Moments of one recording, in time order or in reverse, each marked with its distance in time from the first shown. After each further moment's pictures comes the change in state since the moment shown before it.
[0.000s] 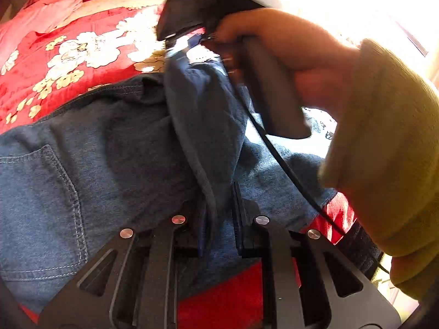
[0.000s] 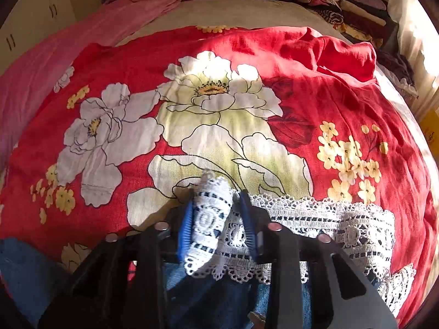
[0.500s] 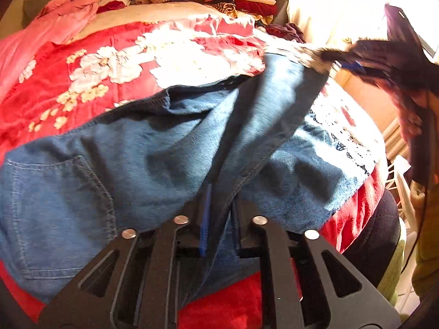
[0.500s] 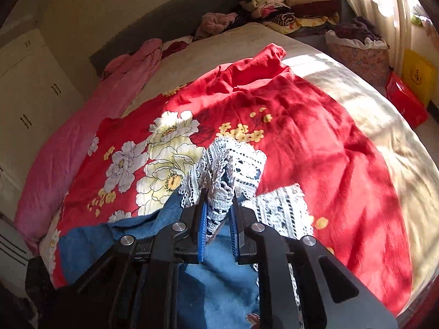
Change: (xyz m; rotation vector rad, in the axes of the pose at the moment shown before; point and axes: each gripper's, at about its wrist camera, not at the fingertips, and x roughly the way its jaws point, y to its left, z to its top) left arm -0.022 0.004 0.000 0.013 -0.067 0.098; right arm -0.169 -0.142 -0.103 0.298 -0.183 0.163
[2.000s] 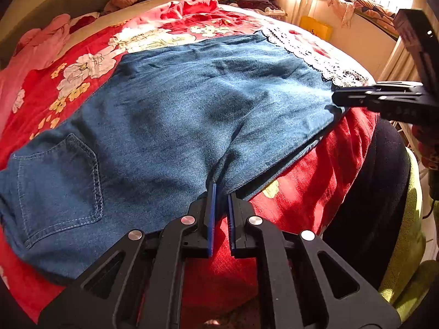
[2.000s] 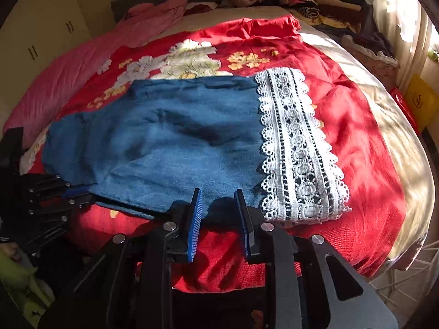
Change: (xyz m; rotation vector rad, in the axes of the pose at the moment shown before) left arm 0.001 -0.027 -0.039 0.213 0.096 0.039; right arm -0.006 0.018 -0.136 -0.299 0.211 -0.176
